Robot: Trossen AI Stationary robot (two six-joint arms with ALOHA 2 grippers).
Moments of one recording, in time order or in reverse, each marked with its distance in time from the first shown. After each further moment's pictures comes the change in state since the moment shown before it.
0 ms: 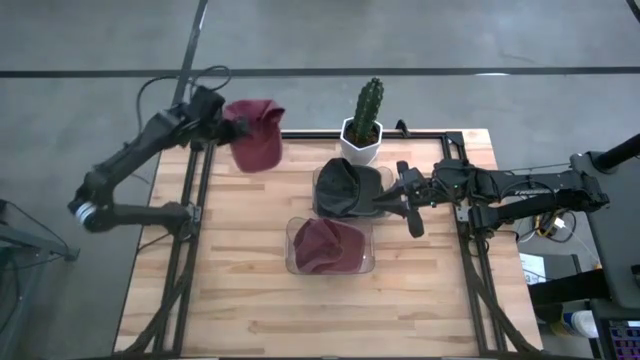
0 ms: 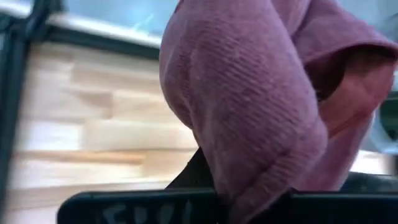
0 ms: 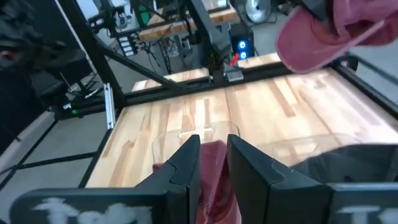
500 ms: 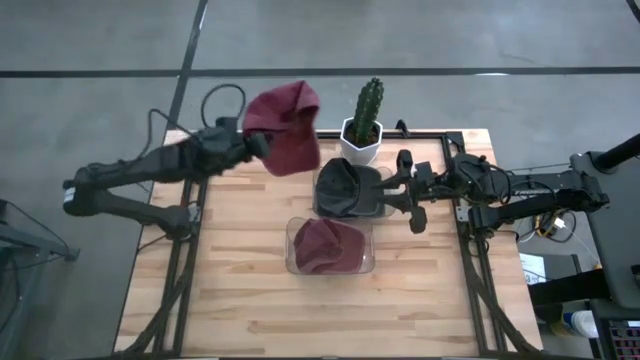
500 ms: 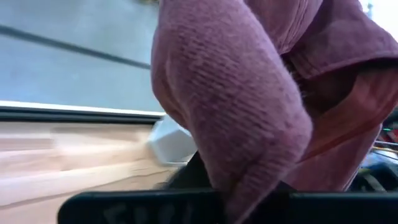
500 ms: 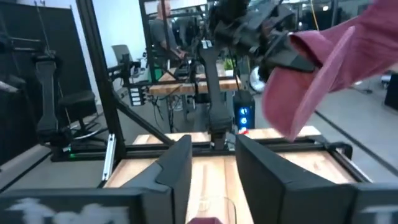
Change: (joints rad) left arm -0.682 -0.102 -0.002 0.442 -0.514 -0.164; right arm 0.000 0.000 0.000 0.269 0.000 -0.126
